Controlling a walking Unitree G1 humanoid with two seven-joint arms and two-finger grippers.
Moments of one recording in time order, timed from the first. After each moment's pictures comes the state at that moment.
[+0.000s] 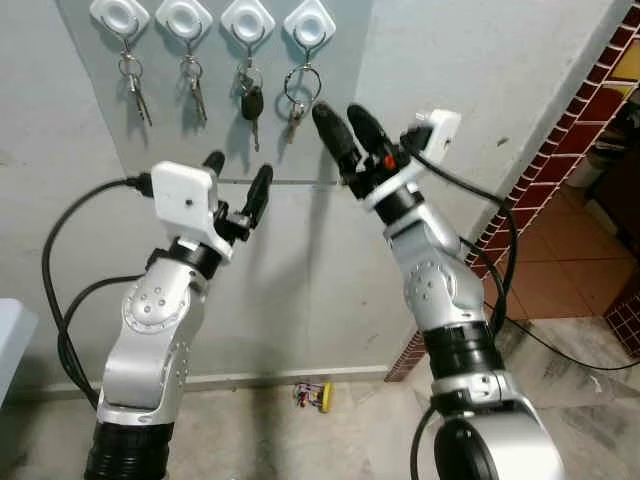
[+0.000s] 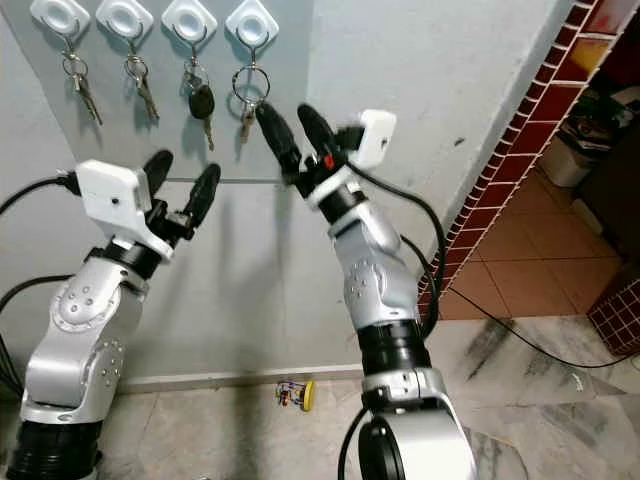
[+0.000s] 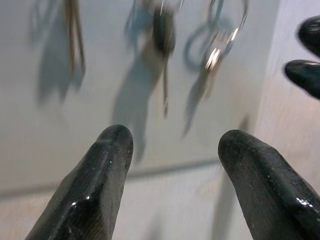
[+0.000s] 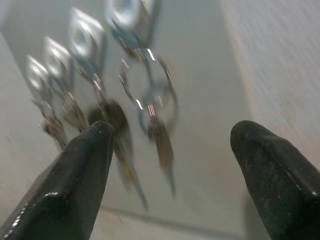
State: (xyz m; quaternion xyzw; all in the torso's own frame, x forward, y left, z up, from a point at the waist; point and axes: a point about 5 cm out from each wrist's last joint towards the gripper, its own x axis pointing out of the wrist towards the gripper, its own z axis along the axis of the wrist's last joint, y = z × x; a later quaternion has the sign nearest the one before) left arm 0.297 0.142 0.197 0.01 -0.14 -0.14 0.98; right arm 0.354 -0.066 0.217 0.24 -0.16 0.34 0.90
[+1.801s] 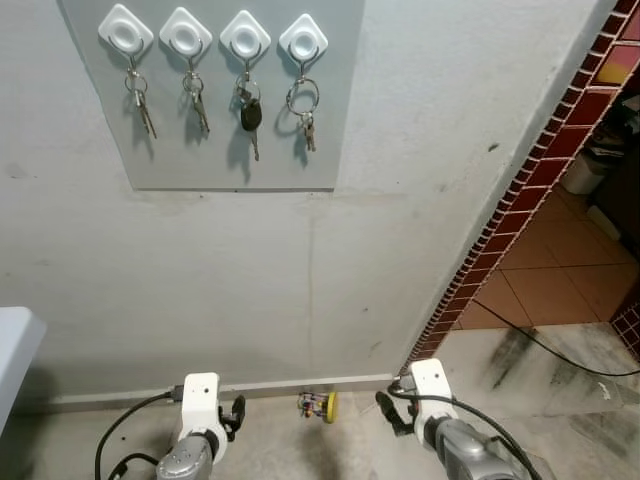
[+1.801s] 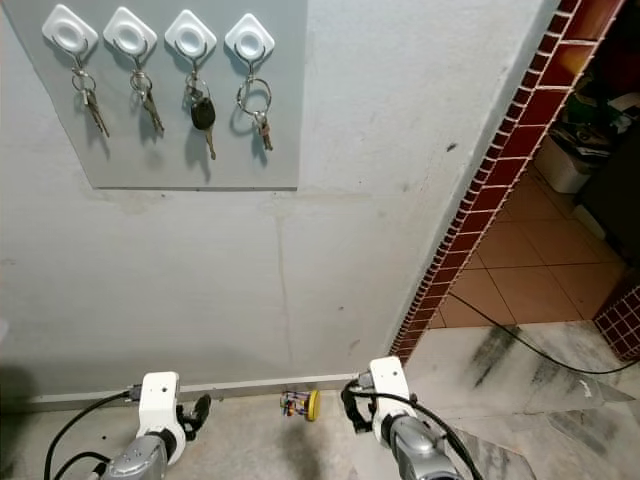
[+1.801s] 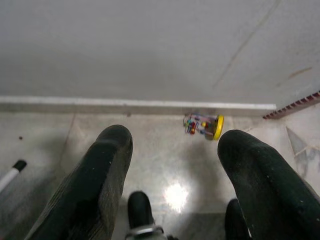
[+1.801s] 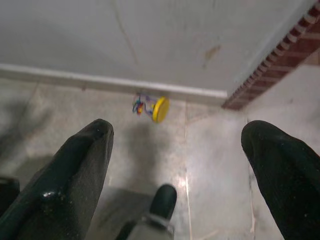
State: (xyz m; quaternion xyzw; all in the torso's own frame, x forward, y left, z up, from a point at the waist) left arm 0.207 0.171 -0.067 -0.06 0.35 0.01 0.94; right arm 0.225 -0.162 -0.059 -0.03 0.37 0.11 0.92
